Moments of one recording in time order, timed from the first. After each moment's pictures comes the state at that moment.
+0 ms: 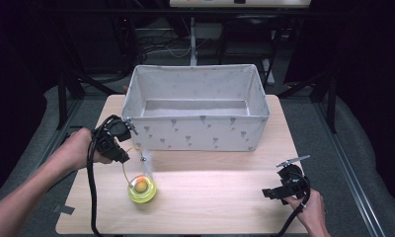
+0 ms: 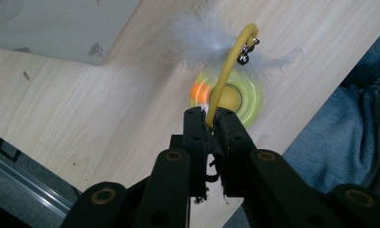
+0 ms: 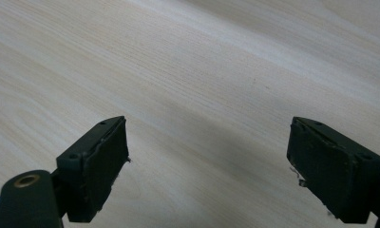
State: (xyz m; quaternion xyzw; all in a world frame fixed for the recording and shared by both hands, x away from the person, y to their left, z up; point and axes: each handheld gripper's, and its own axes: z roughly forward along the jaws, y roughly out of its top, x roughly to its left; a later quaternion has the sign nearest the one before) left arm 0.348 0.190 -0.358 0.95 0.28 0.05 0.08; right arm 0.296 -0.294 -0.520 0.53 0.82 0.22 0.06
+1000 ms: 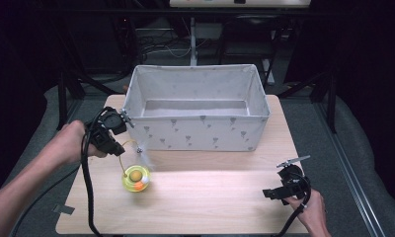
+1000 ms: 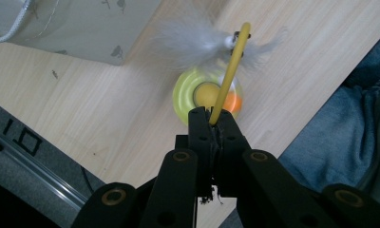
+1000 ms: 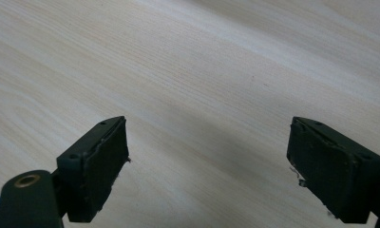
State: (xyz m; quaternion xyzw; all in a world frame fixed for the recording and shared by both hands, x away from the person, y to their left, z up) left arm 0.343 0.192 -0.327 0.95 0.28 0.07 0.08; right arm 0.296 -0.296 -0.521 0.53 0.82 0.22 0.06
